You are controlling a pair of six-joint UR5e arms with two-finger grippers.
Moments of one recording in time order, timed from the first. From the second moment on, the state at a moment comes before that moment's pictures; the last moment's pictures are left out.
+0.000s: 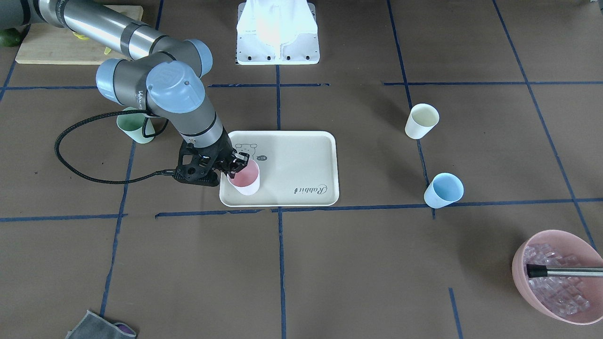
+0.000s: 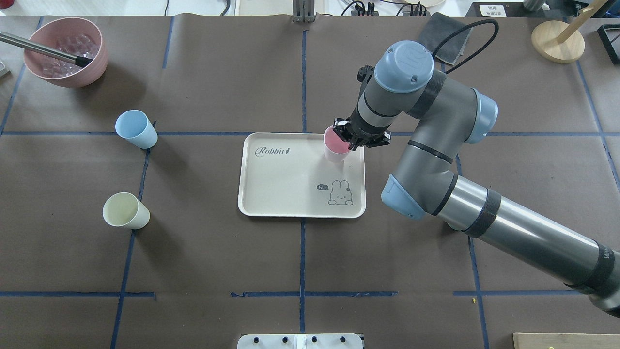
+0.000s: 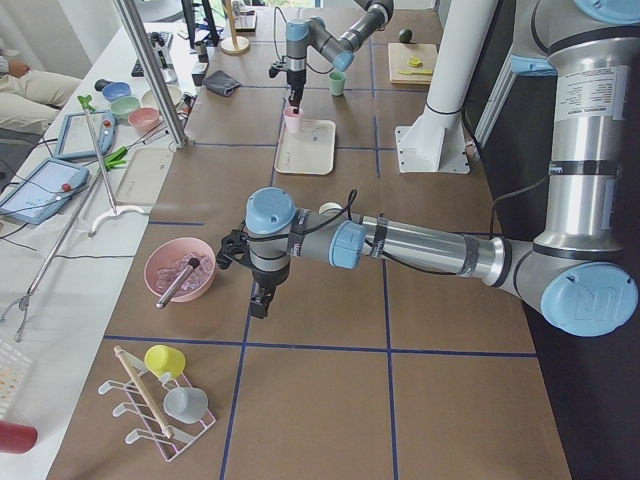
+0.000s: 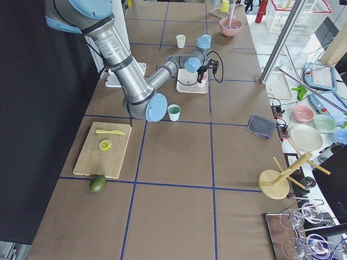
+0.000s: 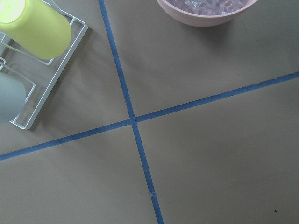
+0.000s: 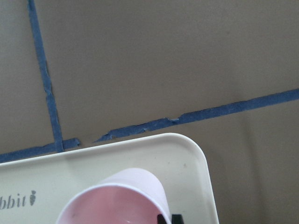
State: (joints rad) left arm -1.52 -1.54 -1.77 -1.63 -2.32 0.08; right arm 0.68 -0.89 1.51 -1.38 2.02 1.33
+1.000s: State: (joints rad) left arm -1.52 -1.54 -1.76 -1.63 -2.32 0.08; right arm 0.74 -0.92 1.54 -1.41 2.05 1.26
